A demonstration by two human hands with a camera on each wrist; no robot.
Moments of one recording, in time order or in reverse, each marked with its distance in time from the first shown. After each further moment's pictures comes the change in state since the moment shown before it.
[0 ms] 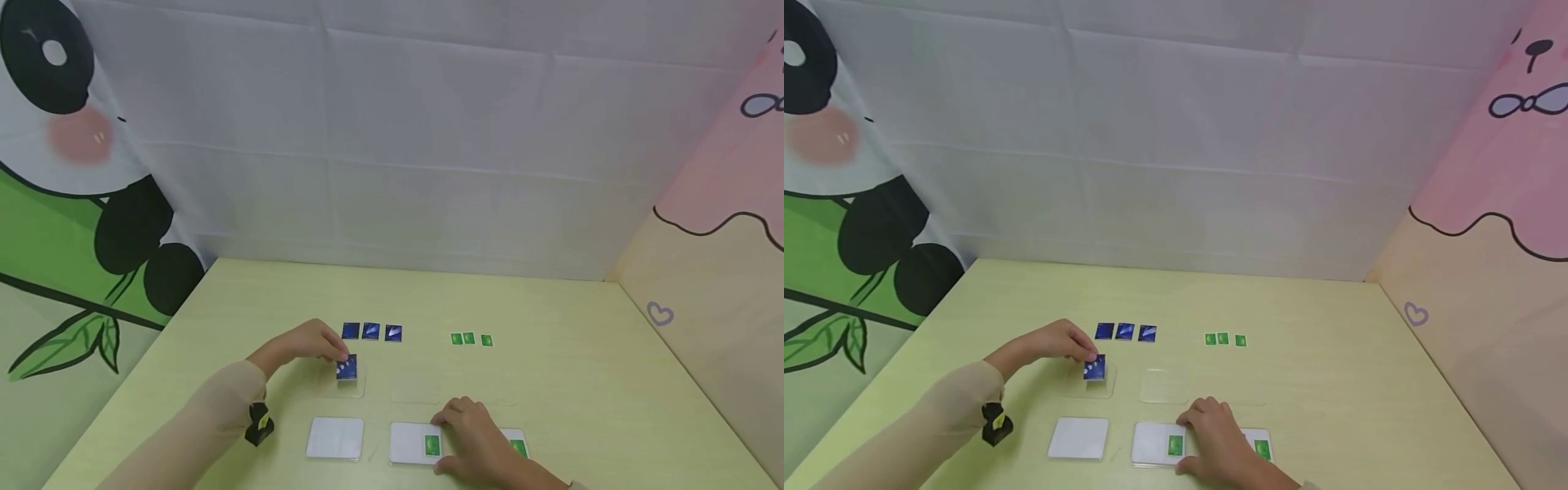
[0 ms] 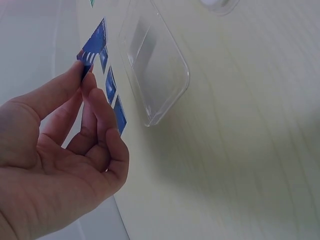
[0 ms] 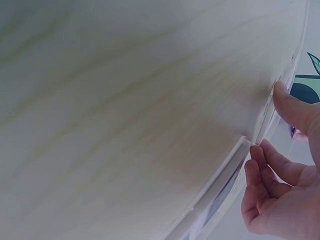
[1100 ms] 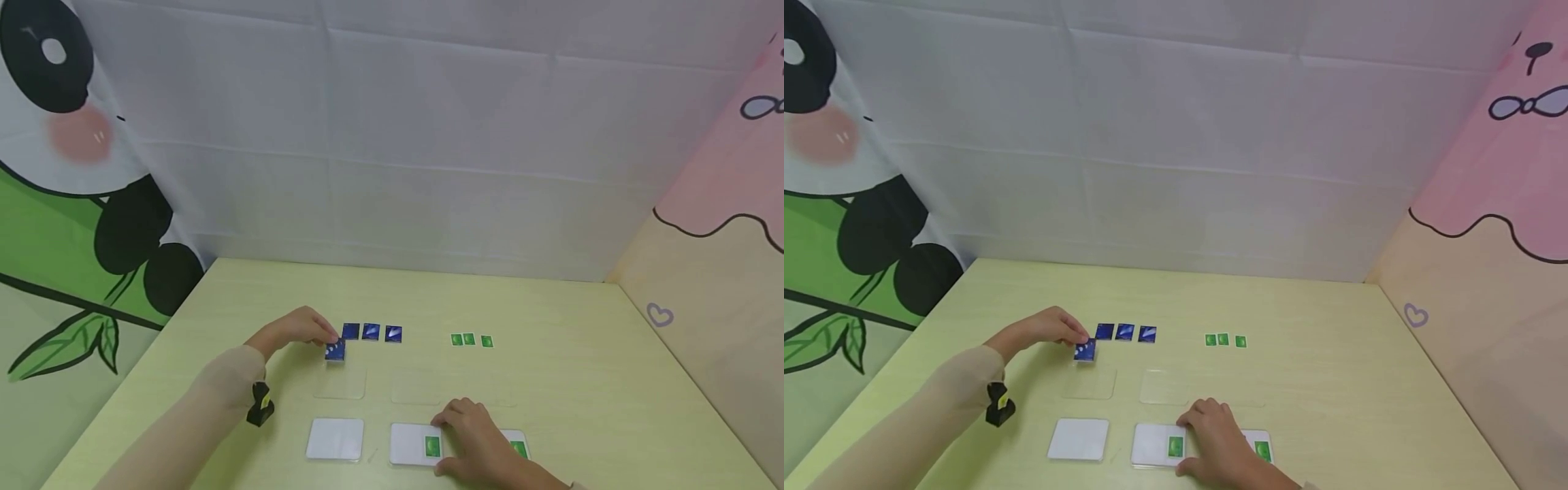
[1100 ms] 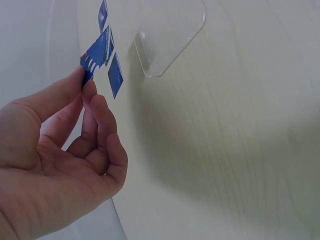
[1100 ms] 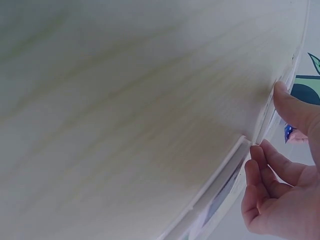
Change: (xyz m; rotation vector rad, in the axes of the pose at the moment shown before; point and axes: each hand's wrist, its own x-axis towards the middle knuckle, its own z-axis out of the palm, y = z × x) left_hand 0.018 -0.016 -0.026 0.020 0.028 -0.049; right_hand -0.001 -0.002 -0.001 0.004 -0.009 0.007
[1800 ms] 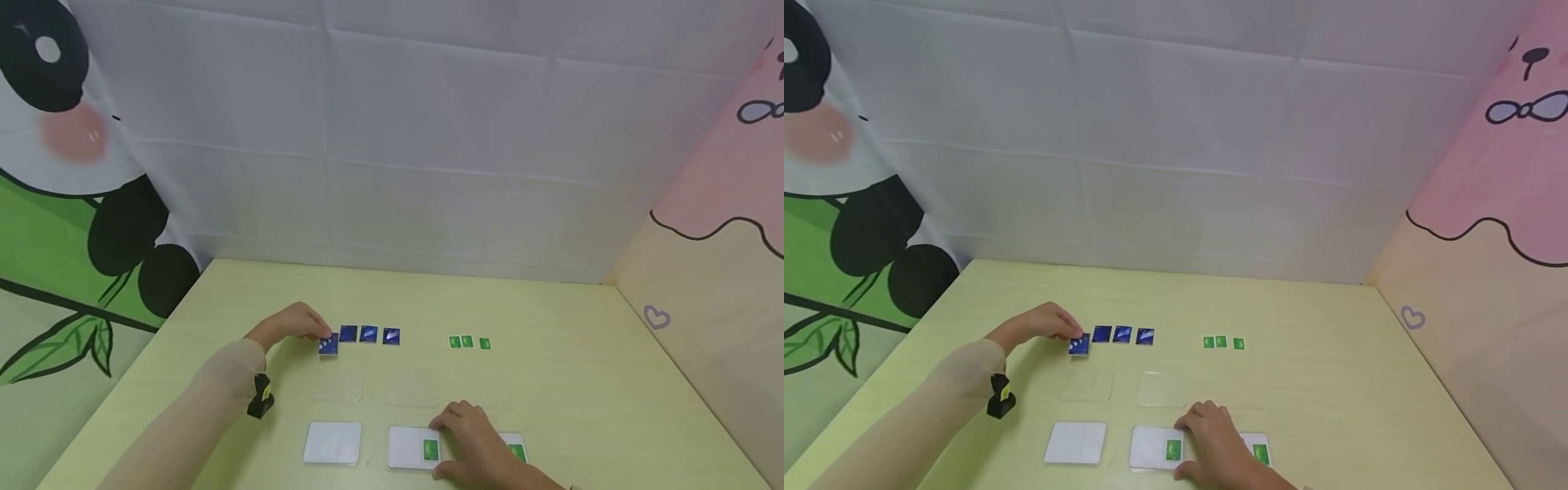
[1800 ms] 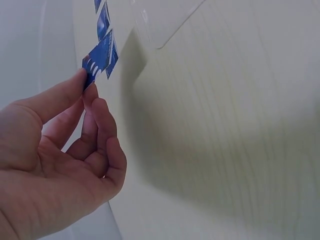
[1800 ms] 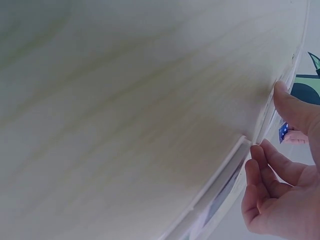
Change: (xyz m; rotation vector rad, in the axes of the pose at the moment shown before) left_hand 0.016 -0.005 -0.009 0.009 0.026 -0.053; right_hand 0.001 0.003 0.000 0.030 -0.011 -0.025
